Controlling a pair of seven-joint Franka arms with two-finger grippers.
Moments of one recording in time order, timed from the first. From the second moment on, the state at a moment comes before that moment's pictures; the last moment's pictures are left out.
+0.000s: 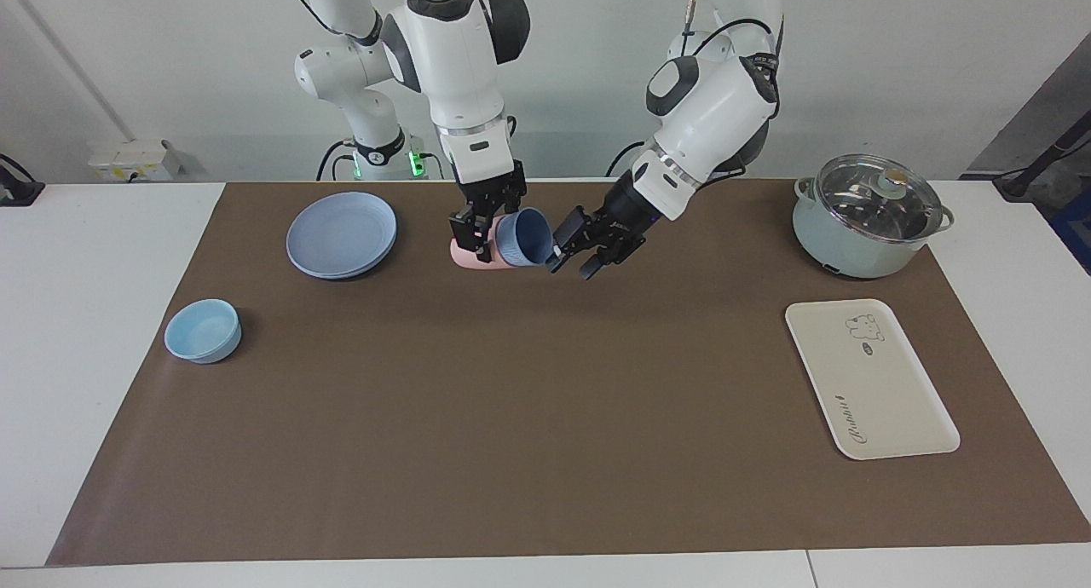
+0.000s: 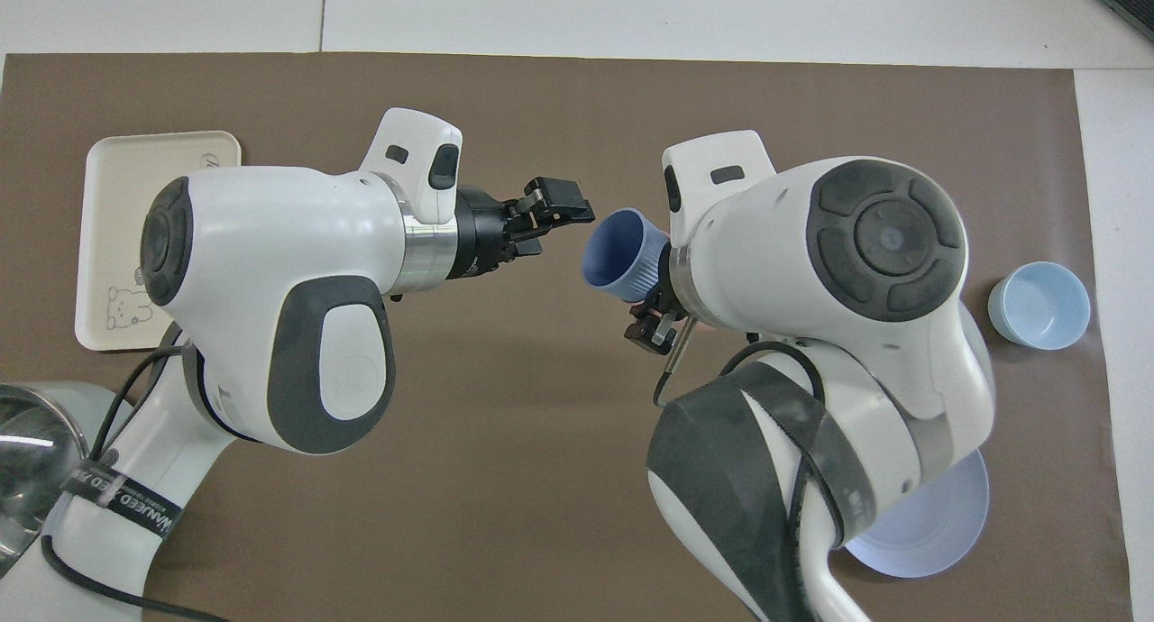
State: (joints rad) left arm -0.48 0.12 -0.06 -1.81 -0.70 2.36 -0.43; right arm 0.54 0.10 -0.05 -1.67 0.05 1.95 -0.53
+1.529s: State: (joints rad) left arm -0.39 0.10 -0.03 -1.65 -0.68 2.17 -0.43; right arm 0.52 0.11 -0.05 -1.67 0.04 1.94 -0.53
